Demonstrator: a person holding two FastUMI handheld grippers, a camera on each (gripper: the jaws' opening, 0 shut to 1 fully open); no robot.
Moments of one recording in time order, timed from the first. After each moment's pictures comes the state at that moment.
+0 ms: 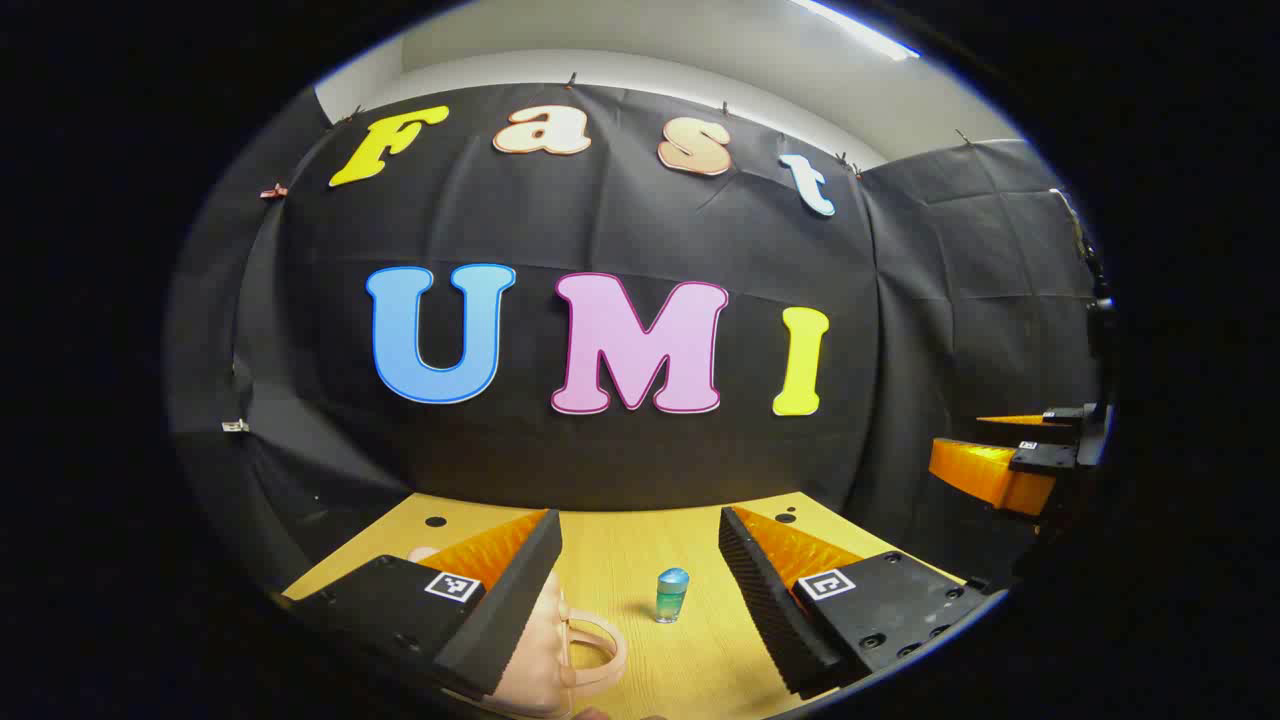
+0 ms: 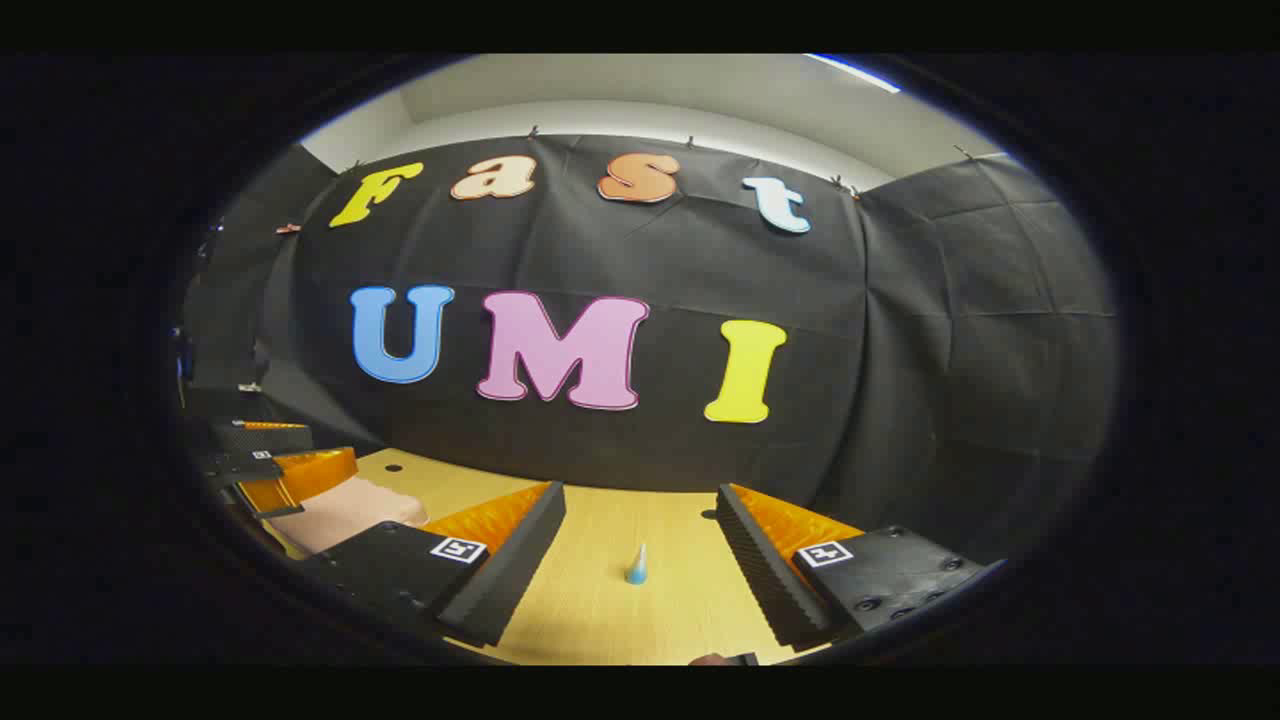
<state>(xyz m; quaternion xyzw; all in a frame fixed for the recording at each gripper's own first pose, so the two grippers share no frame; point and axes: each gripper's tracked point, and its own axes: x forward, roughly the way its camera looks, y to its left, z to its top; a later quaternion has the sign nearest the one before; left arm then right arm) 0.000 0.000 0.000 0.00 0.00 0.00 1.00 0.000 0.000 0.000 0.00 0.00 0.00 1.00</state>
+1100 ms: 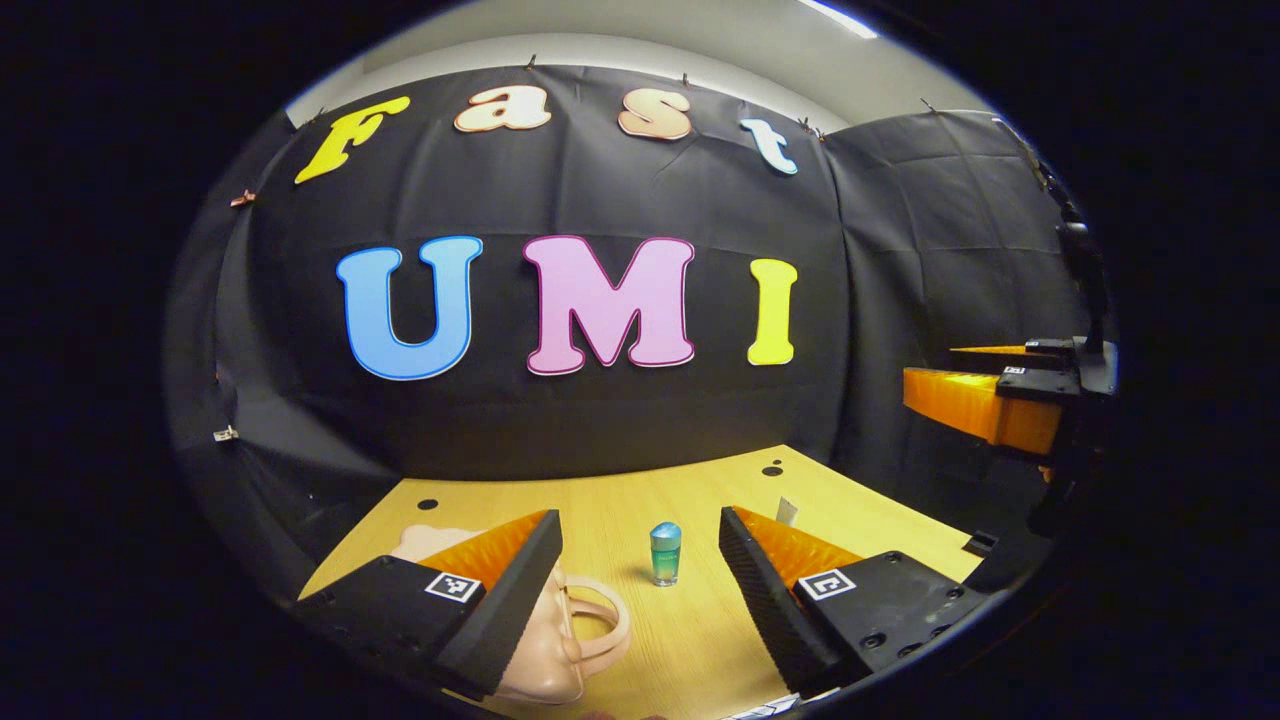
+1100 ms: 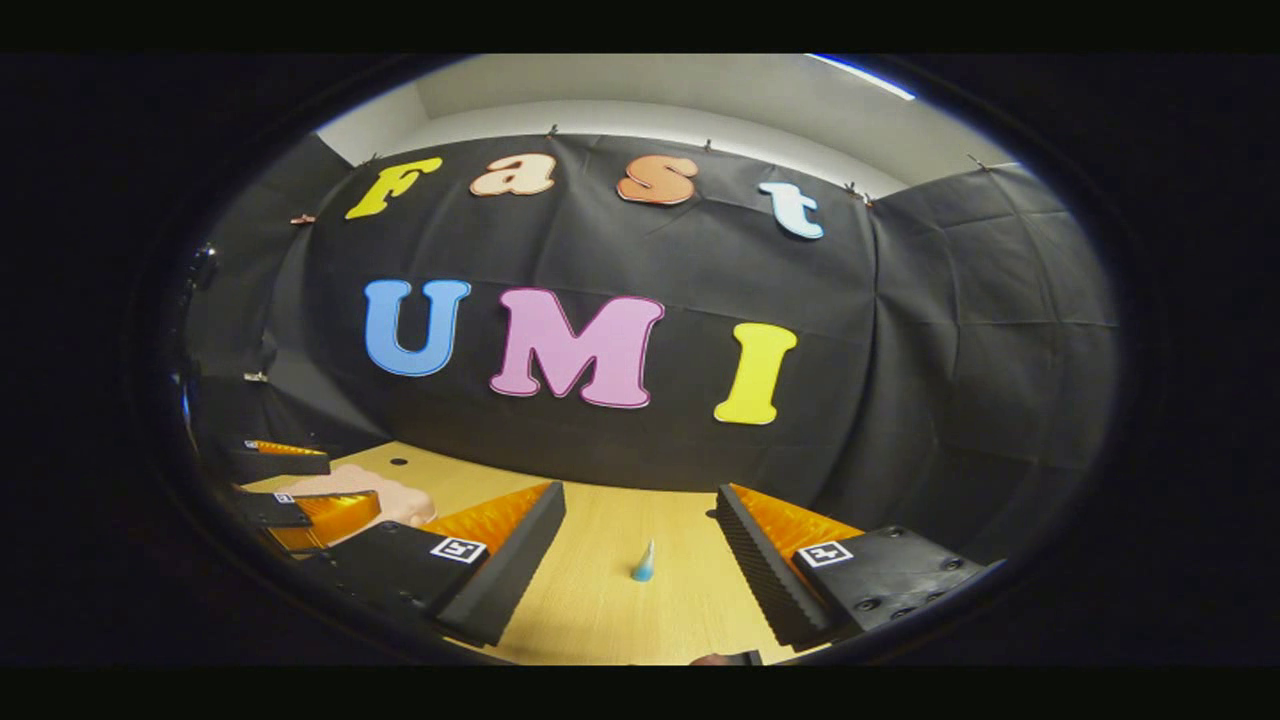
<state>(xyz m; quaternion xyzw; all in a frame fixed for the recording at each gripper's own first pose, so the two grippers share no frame) -0.013 -0.004 -0.052 0.03 0.06 -0.03 1.00 -0.011 0.019 -0.003 -0.02 0.00 0.01 1.00</state>
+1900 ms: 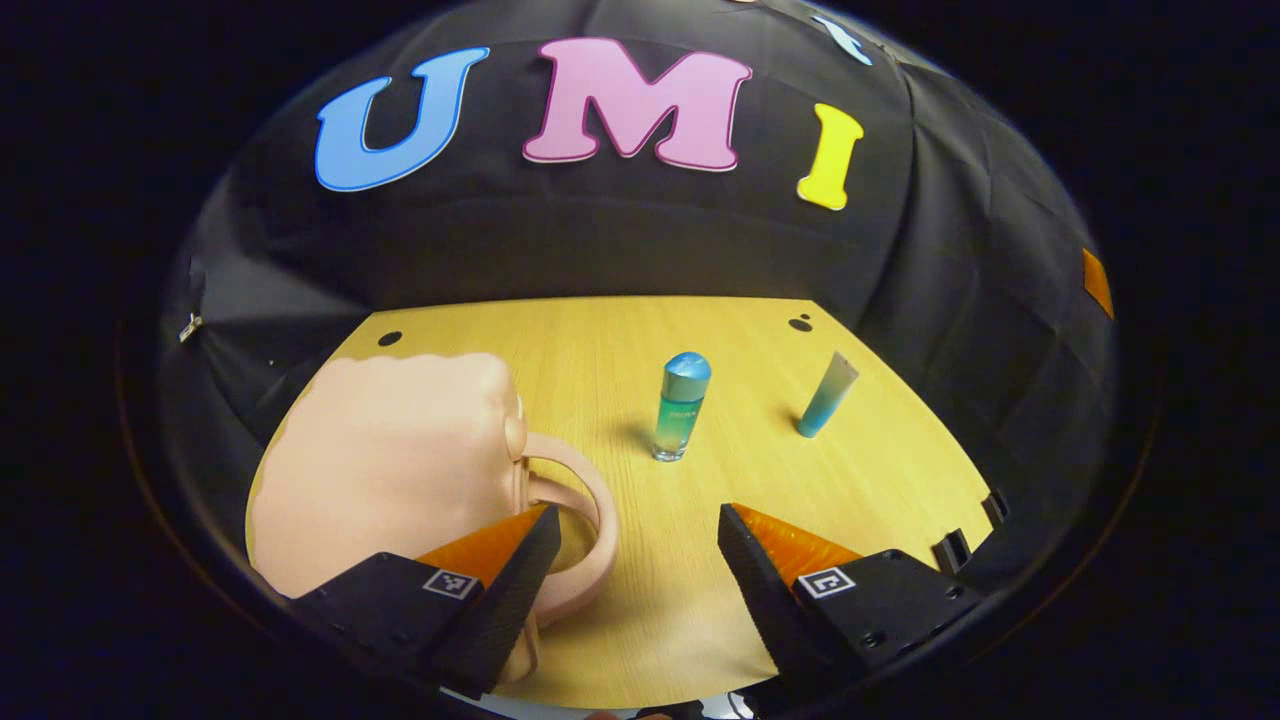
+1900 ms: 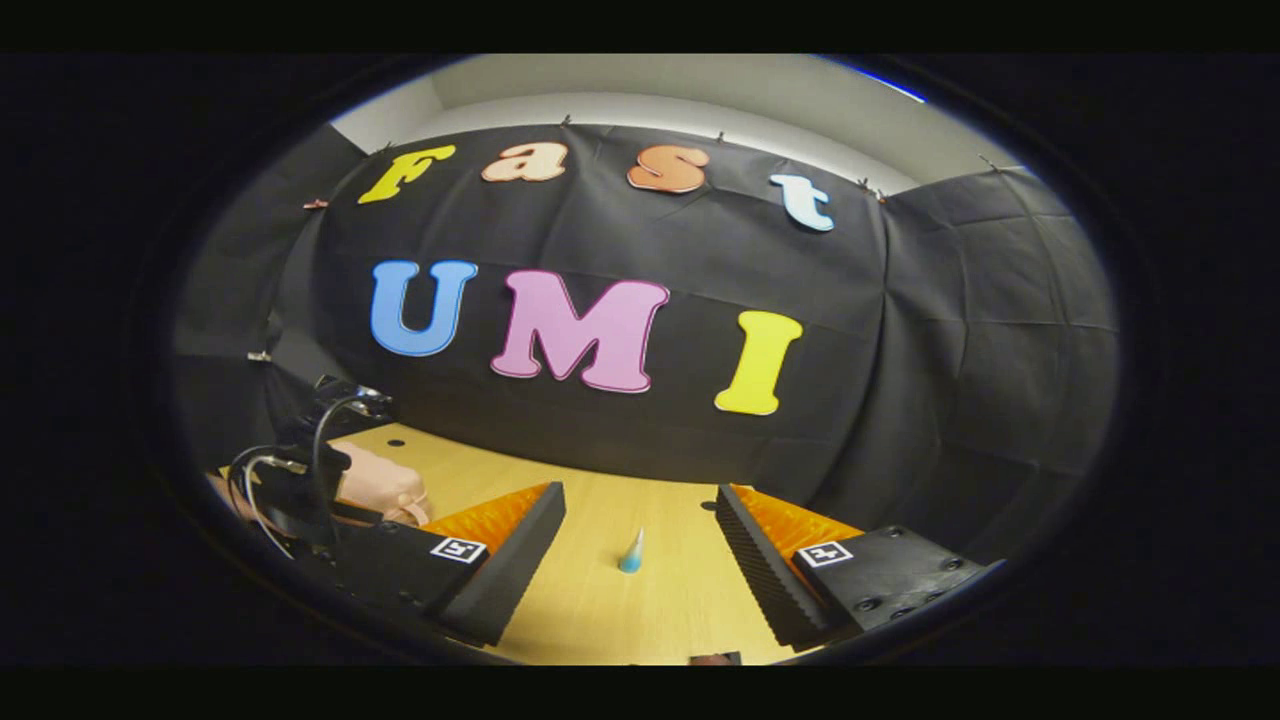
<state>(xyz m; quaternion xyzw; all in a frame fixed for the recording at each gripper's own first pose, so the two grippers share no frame) 0.056 0.012 -0.231 -0.03 0.33 0.01 0.94 0.000 -0.003 -0.040 -0.05 0.02 0.03 1.00</state>
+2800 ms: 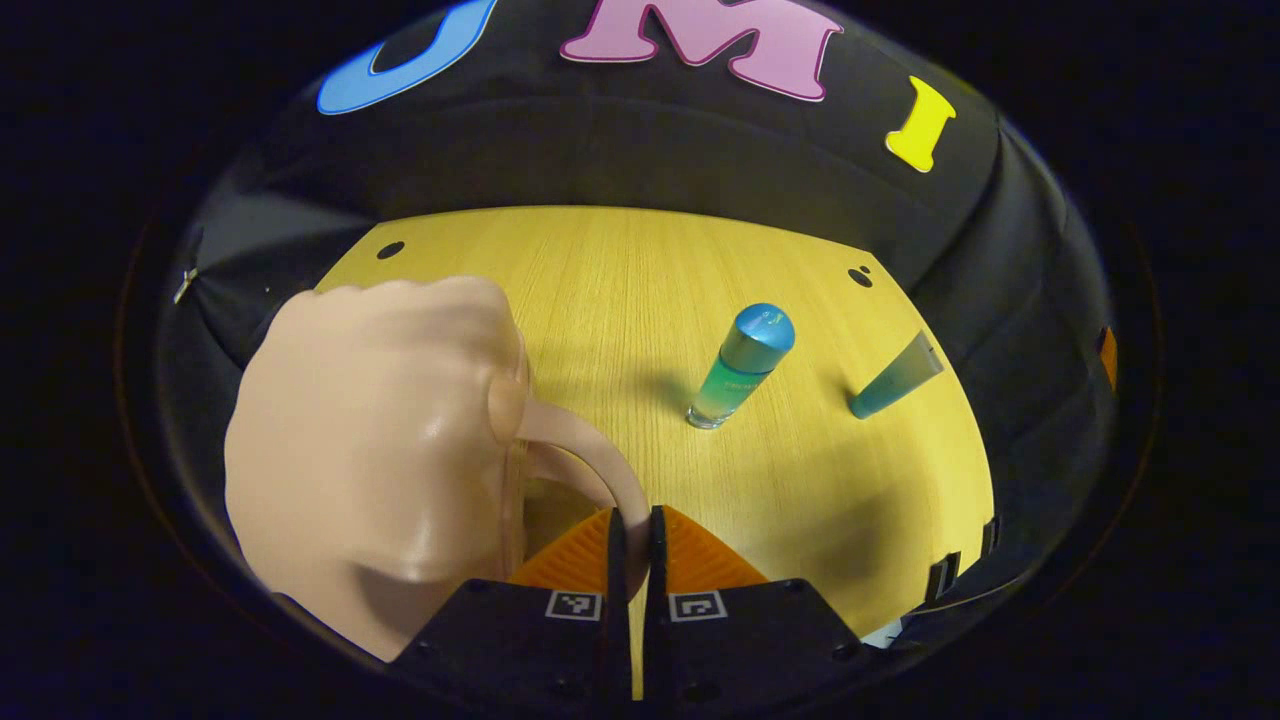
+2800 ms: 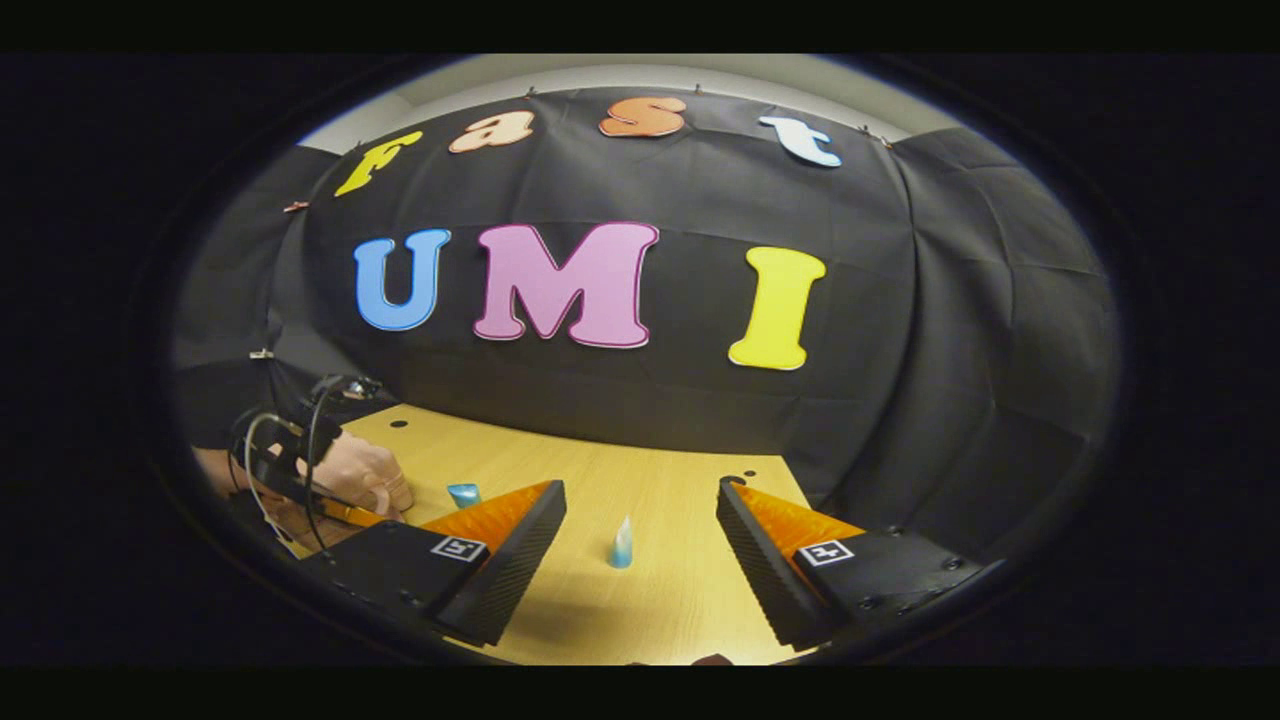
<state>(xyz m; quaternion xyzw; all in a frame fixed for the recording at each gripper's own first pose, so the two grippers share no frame) 0.089 0.022 -0.240 -0.07 0.45 0.02 0.89 0.085 -0.041 -0.093 0.00 0.09 0.07 0.99</state>
